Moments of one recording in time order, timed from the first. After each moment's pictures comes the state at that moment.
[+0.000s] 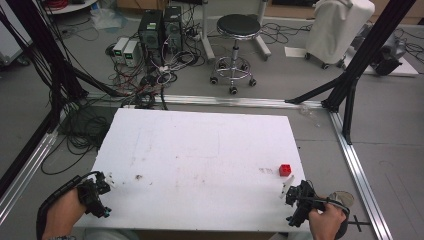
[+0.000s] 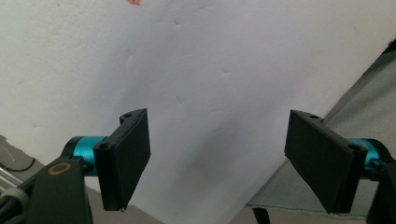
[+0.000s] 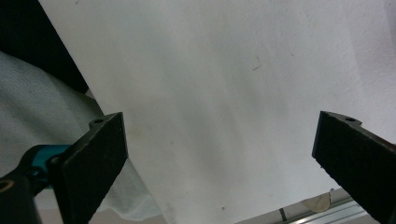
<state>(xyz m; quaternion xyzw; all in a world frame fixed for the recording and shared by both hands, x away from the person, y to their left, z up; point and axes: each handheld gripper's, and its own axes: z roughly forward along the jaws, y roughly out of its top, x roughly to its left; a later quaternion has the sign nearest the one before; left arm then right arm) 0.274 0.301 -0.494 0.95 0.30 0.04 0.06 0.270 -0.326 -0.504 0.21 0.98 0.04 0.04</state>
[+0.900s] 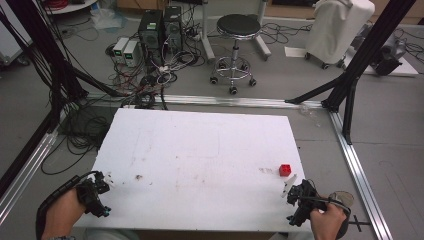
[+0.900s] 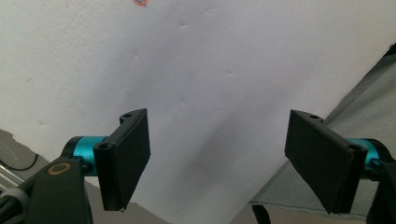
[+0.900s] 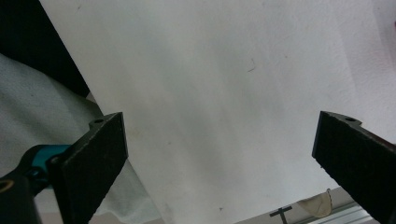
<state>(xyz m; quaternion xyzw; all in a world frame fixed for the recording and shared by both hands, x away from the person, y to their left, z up) 0.273 0.302 -0.492 0.95 0.30 0.04 0.07 0.270 -0.329 -0.502 0.21 0.98 0.05 0.04</state>
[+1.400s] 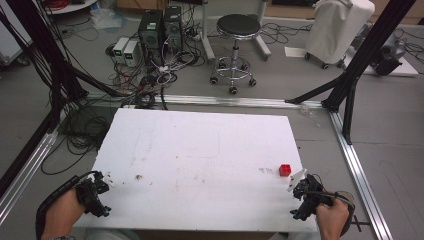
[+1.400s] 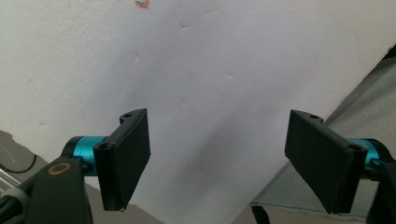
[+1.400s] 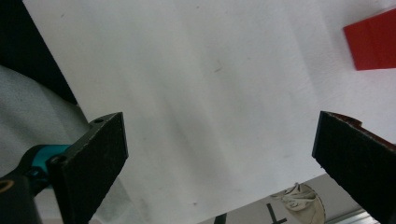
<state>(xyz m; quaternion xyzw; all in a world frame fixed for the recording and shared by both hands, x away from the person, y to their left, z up) 0.273 0.303 -0.493 0.95 0.31 0.04 0.07 0.281 -0.347 -0.491 0.21 0.97 0.08 0.05</state>
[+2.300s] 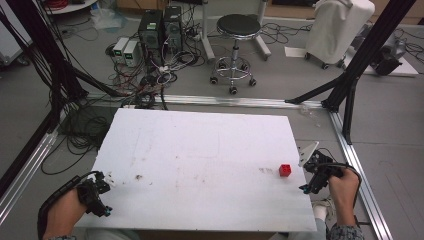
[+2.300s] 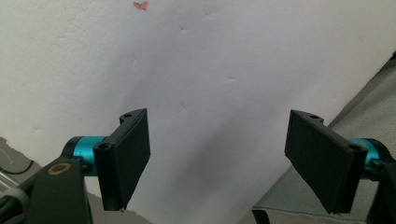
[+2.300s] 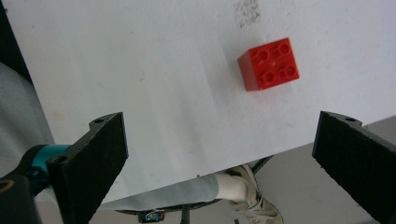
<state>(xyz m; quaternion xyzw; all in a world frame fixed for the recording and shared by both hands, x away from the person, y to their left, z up) 0.275 0.302 -0.497 0.95 0.31 0.04 0.08 0.346 -0.379 -0.446 0.15 0.98 0.12 0.05</state>
